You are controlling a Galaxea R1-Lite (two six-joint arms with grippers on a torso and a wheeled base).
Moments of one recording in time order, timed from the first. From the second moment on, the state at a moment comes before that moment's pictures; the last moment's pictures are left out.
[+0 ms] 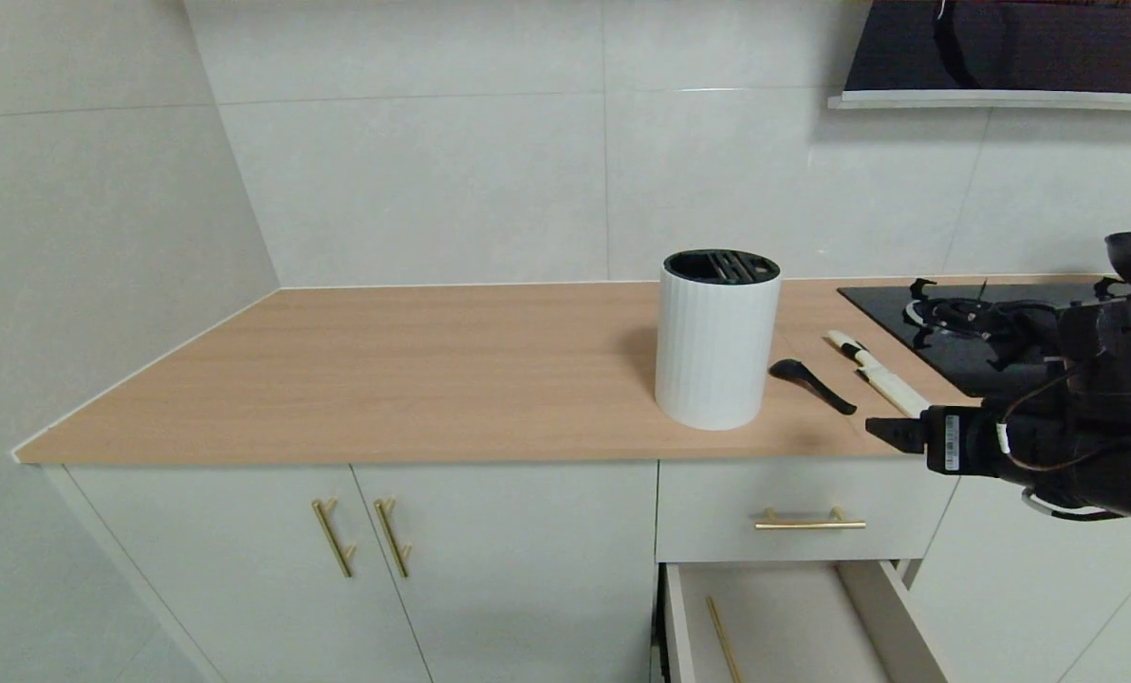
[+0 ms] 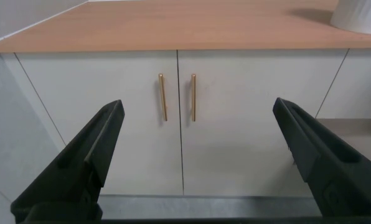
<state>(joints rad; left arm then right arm) 0.00 0.00 0.00 0.00 0.02 0.00 0.27 1.55 -0.75 -0.29 -0.20 0.17</state>
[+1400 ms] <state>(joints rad) 0.00 0.00 0.00 0.00 0.02 0.00 0.03 2.17 -1.22 -0.49 0.30 -0.15</state>
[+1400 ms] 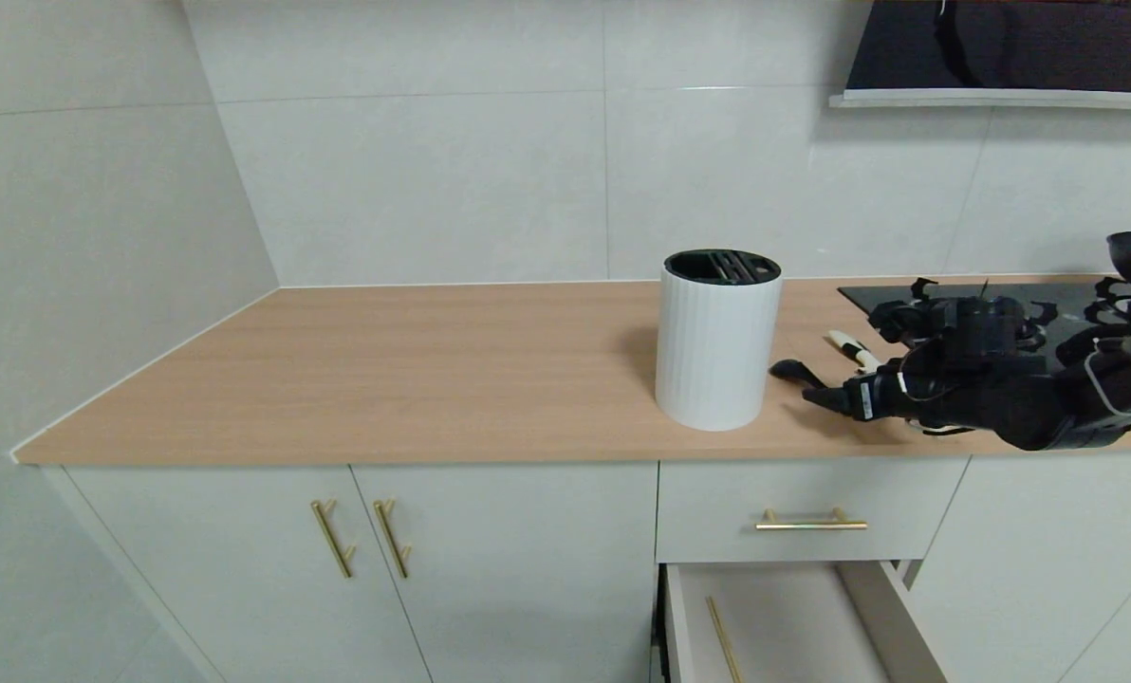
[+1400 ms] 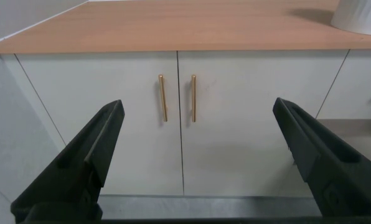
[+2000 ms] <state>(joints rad) 0.00 0.00 0.00 0.00 0.02 0.00 0.03 2.26 -1.27 -0.54 0.29 -0.12</state>
